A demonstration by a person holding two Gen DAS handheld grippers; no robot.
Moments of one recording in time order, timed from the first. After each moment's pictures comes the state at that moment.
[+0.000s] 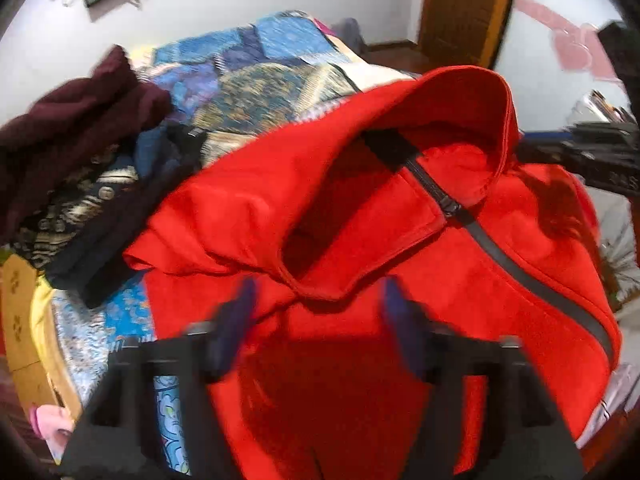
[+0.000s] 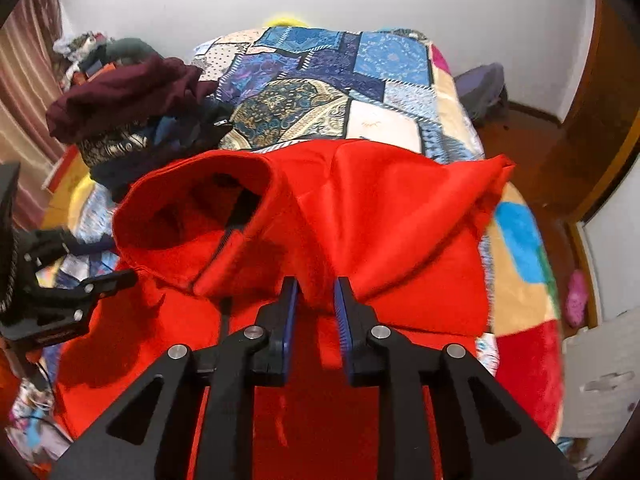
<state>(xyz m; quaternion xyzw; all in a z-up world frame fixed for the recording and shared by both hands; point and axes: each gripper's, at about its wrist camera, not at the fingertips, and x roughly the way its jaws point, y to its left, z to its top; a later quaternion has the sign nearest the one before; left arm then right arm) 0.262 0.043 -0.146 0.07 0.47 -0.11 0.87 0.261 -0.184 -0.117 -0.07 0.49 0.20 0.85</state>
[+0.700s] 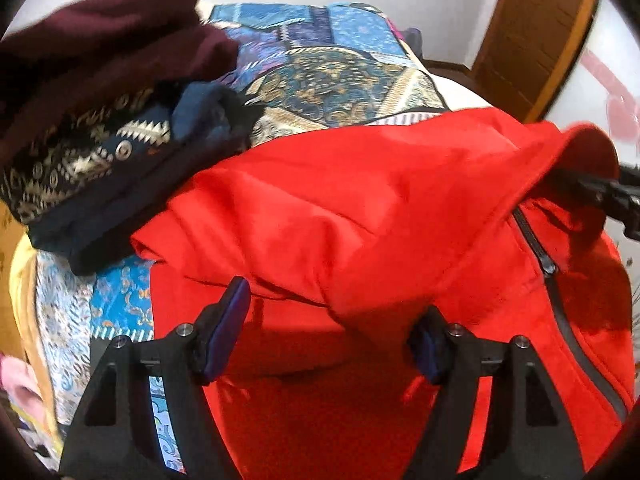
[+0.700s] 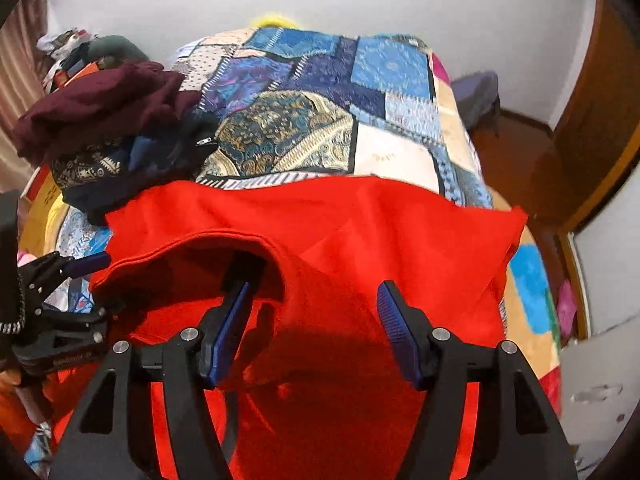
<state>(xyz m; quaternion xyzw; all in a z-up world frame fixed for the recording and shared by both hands) 0.319 0.091 -0.184 -0.03 0.50 -0.05 0.86 0.309 -0.153 -0.129 -0.05 0.49 0.19 0.85</state>
